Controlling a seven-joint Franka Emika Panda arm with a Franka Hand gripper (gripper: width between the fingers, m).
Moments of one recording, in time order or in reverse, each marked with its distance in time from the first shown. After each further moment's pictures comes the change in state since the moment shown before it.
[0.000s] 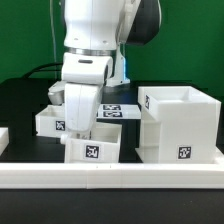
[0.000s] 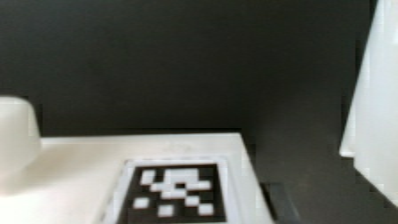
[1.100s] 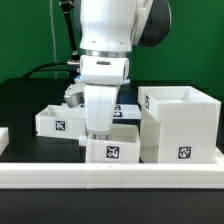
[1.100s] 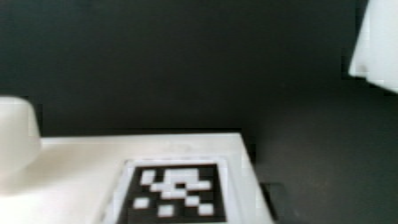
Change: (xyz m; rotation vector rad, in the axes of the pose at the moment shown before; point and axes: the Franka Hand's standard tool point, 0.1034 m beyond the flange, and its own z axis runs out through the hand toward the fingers) arm 0.039 -0.006 0.002 -0.013 0.025 -0.025
